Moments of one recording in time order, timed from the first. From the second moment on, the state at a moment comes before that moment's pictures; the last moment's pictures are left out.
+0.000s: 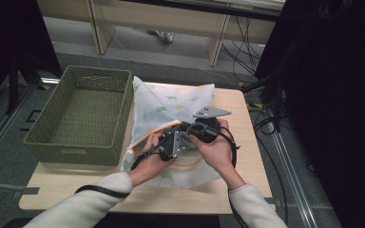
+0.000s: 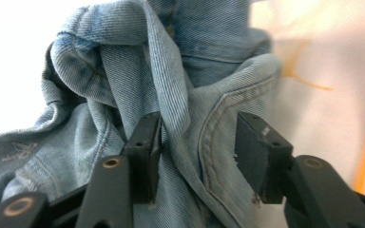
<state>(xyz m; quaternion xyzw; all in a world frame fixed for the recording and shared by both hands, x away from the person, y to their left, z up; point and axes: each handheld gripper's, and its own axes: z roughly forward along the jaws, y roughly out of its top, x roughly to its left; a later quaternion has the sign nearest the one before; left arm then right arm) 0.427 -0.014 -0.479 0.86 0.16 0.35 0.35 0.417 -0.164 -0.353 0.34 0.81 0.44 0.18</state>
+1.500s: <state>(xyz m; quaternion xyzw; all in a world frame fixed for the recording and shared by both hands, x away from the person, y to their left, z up) 0.373 0.063 -0.477 0.94 0.02 0.29 0.21 0.413 -0.160 -0.446 0.22 0.94 0.23 0.09</state>
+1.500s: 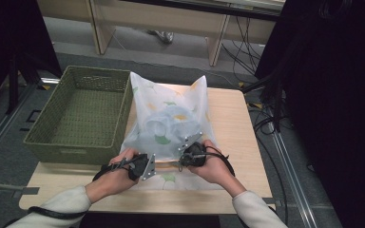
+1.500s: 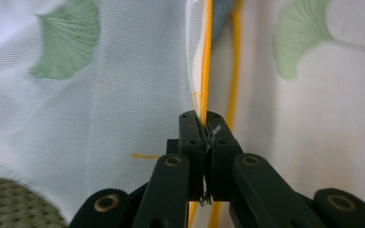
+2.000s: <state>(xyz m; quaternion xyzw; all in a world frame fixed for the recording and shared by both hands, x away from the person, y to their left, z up) 0.384 0.062 -0.494 0.95 0.02 0.26 0.17 0.417 -0.157 -0.471 0.19 0.96 0.16 0.11</state>
